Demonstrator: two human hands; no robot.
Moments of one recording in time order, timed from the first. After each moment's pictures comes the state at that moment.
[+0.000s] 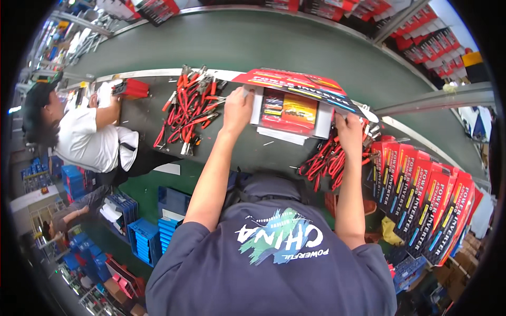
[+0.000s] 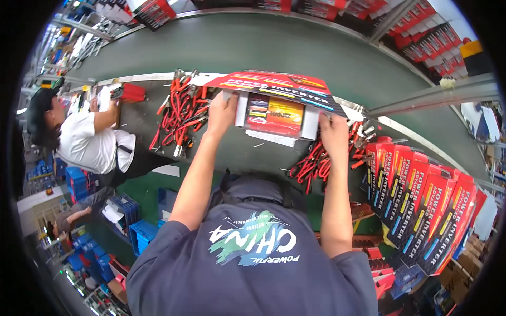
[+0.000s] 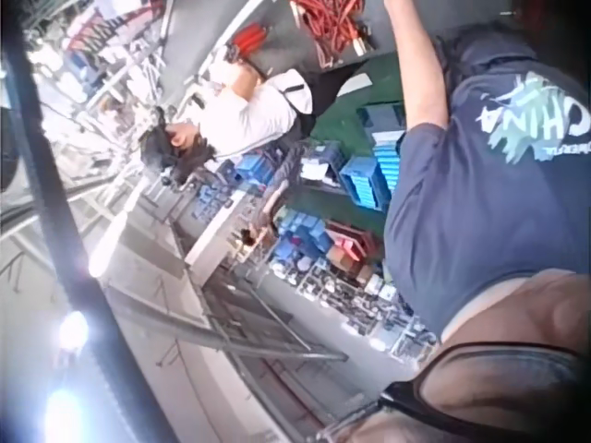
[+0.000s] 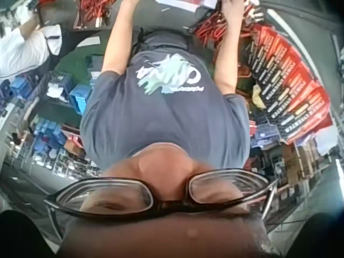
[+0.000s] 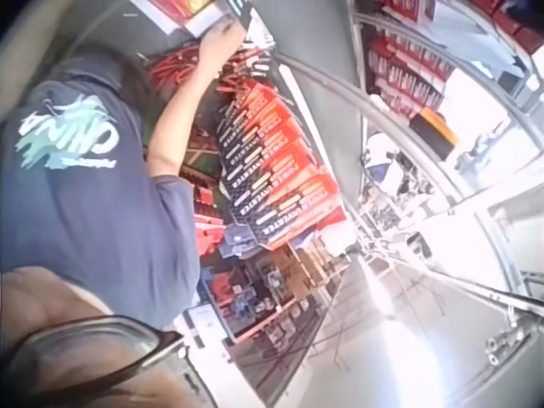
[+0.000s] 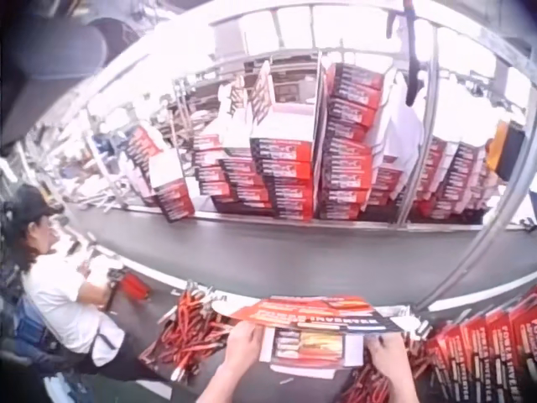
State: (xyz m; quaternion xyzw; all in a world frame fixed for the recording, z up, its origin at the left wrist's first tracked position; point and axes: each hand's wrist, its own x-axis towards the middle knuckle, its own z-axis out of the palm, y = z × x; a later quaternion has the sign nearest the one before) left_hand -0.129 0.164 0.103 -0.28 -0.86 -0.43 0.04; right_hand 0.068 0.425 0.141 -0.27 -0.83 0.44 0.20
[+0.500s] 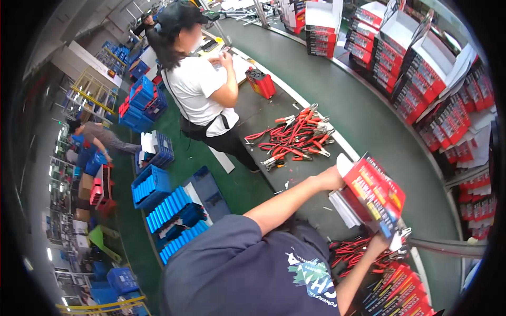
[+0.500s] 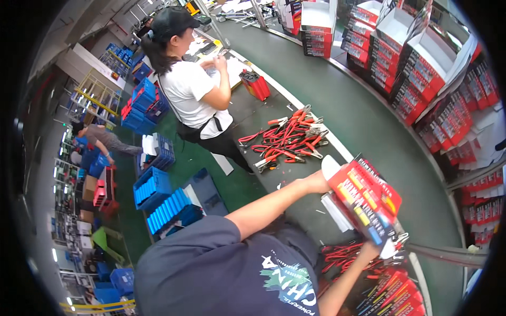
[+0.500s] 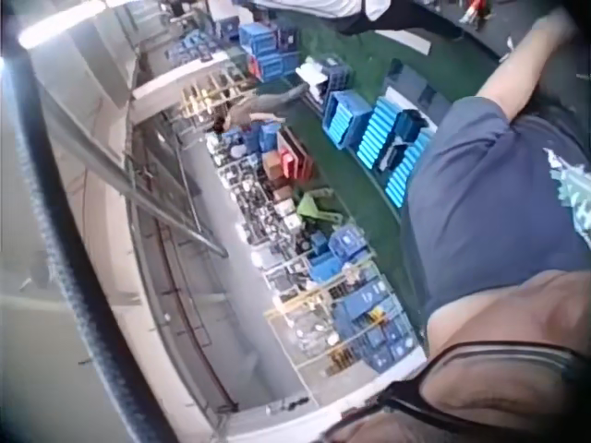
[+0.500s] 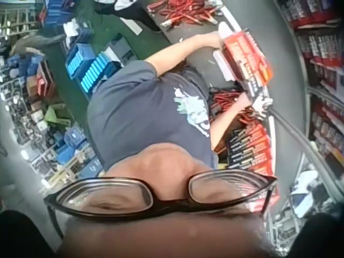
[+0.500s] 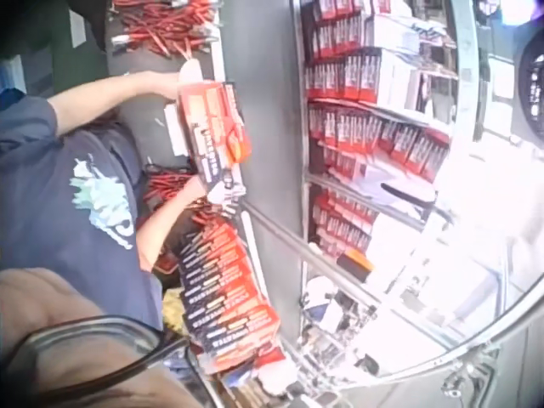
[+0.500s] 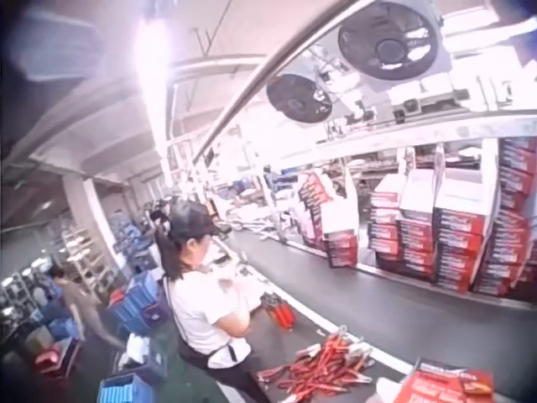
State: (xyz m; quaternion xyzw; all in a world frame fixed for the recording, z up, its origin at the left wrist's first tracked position) left_hand -0.091 0.150 0.116 -0.30 -0.78 -0.54 -0.07; right_hand 0.115 0.441 0.009 -0.25 -0.80 0.47 0.29
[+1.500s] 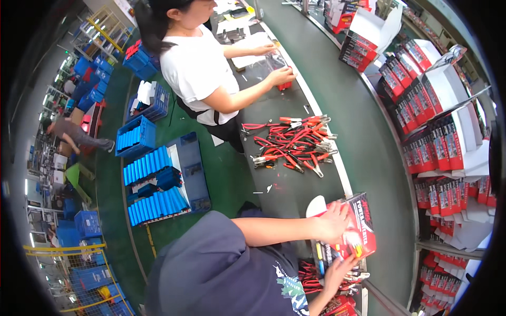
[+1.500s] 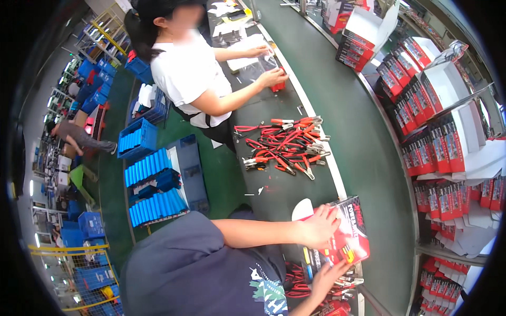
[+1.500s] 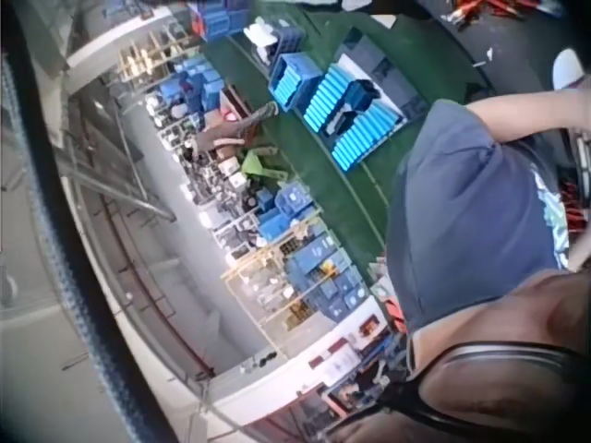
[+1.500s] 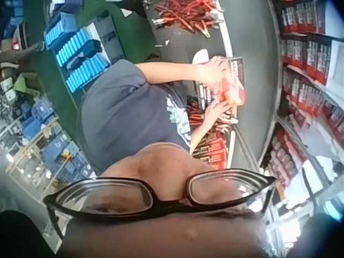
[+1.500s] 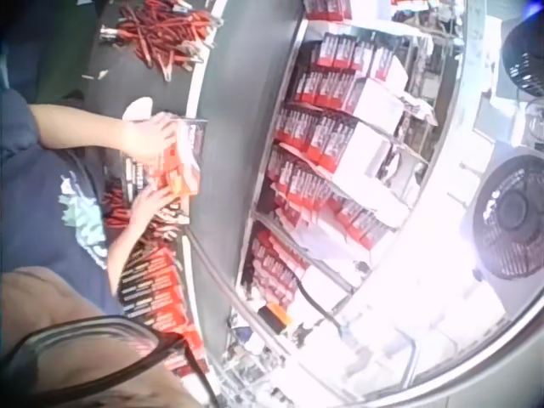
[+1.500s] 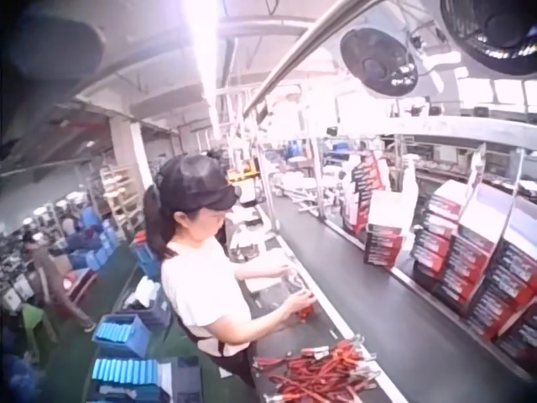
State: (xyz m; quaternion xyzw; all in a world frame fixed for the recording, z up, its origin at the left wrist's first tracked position) left_hand -0.069 0.202 0.168 -0.28 -0.91 -0.22 -0.20; right_hand 0.077 0.409 0.108 -0.14 -0.96 0.24 -0.07
